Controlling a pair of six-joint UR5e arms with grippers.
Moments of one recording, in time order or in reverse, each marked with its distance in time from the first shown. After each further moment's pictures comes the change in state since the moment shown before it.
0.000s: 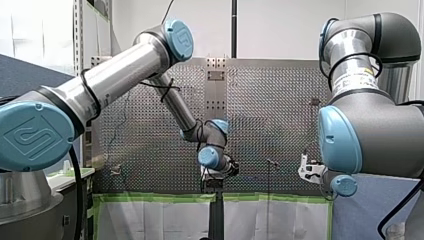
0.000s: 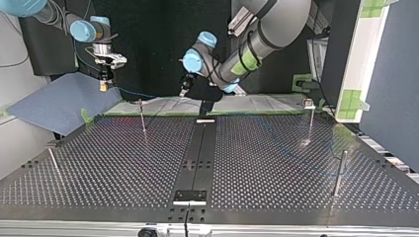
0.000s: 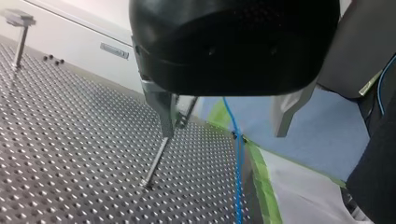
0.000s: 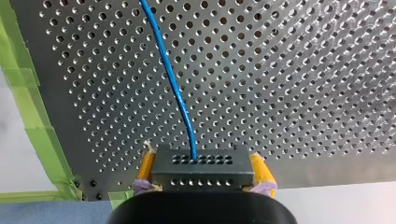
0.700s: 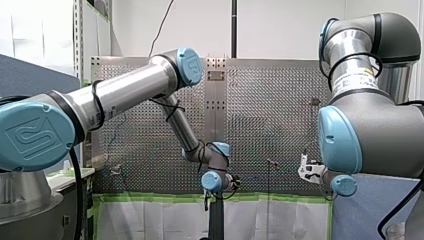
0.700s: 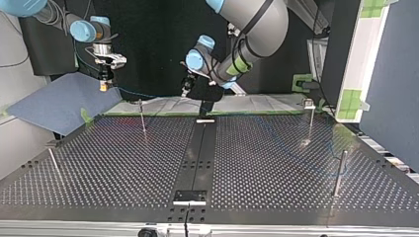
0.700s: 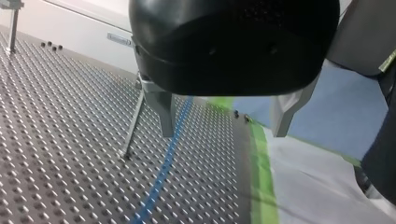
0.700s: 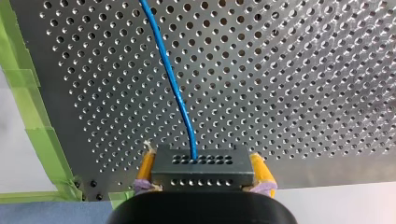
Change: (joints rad) left arm 0.002 -0.186 0.087 0.186 -0.038 -0.017; right arm 0.000 0.000 0.000 0.000 0.000 0.000
